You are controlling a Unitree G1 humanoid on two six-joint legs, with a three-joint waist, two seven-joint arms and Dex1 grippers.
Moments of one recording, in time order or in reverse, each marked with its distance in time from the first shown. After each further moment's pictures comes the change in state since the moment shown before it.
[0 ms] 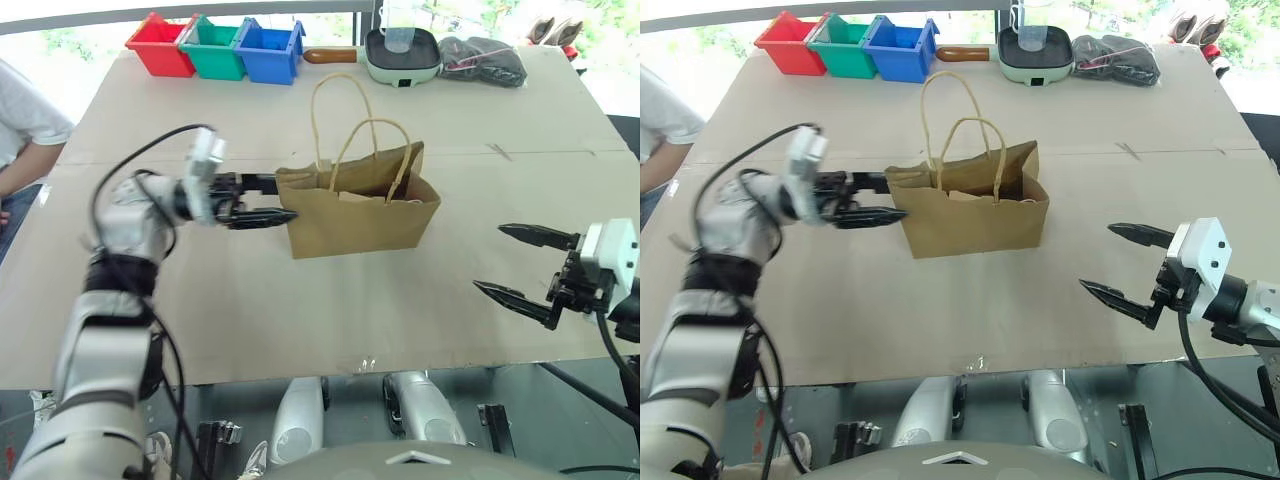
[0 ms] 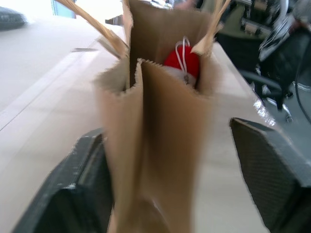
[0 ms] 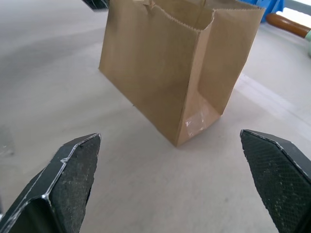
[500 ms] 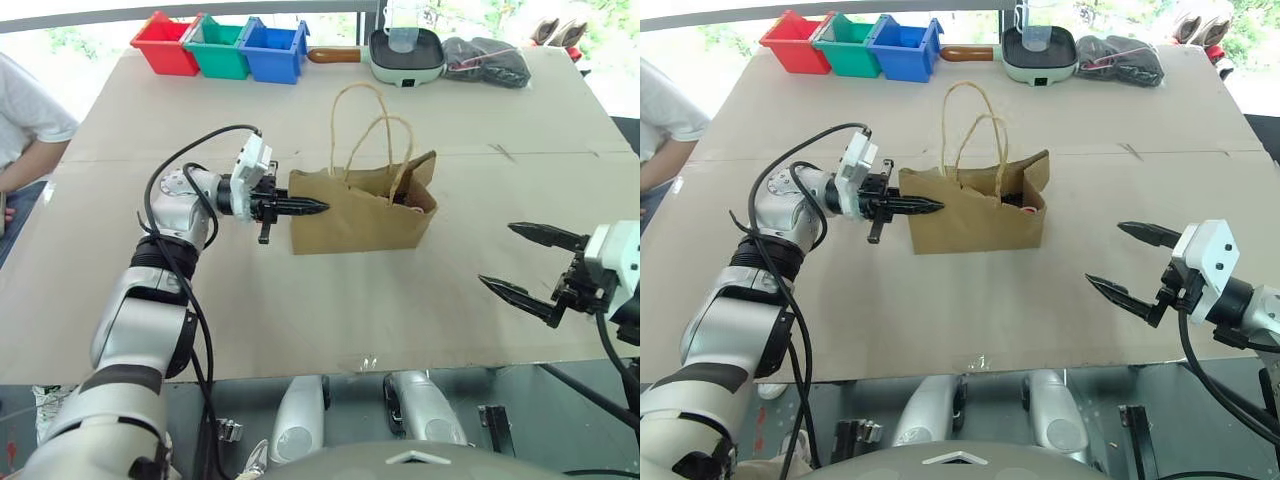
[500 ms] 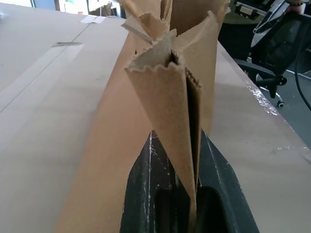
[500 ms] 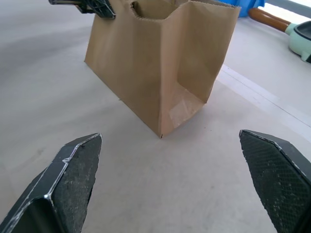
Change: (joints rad) left arm -0.256 -0.181 -0.249 0.384 0.111 -0.320 -0.083; right arm 0.018 0.032 -0.005 -0.037 -0.040 -0.002 -0.048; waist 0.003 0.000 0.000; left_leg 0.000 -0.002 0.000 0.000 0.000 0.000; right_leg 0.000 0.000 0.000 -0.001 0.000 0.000
